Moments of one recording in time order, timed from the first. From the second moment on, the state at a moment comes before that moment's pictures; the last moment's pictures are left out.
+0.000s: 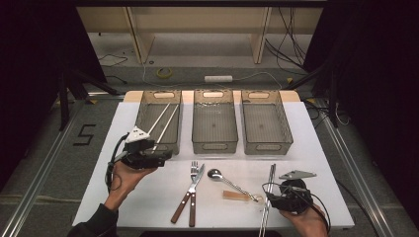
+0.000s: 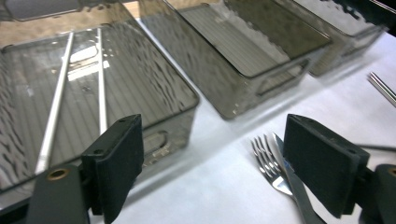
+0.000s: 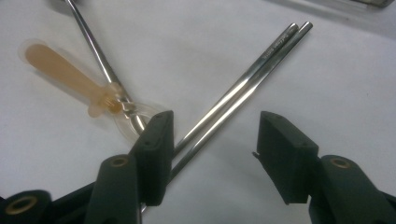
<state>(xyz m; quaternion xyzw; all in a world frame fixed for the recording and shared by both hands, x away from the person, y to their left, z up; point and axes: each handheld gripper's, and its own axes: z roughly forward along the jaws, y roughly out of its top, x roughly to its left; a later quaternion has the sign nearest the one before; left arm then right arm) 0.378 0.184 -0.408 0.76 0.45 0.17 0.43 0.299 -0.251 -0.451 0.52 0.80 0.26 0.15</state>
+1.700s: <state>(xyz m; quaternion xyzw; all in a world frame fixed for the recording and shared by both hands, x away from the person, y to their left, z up) 0.331 0.173 -0.428 0.79 0.42 0.17 0.42 0.317 -0.236 -0.462 0.53 0.82 0.17 0.10</state>
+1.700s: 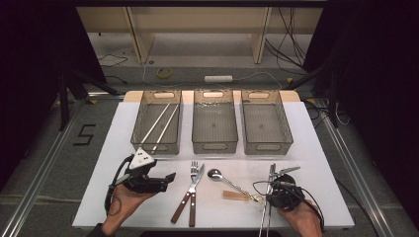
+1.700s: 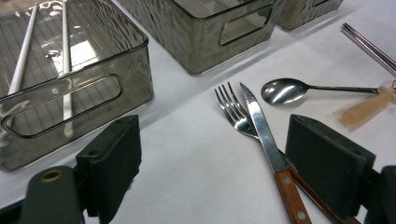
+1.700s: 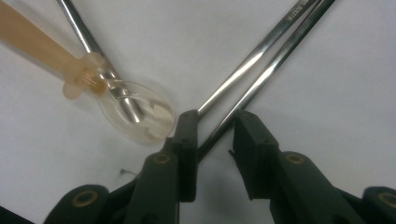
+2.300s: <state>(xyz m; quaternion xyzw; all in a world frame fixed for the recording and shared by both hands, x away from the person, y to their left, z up) 0.331 0.173 -0.428 0.79 0.42 0.17 0.41 0.322 -0.238 -0.461 0.53 0.83 0.15 0.10</state>
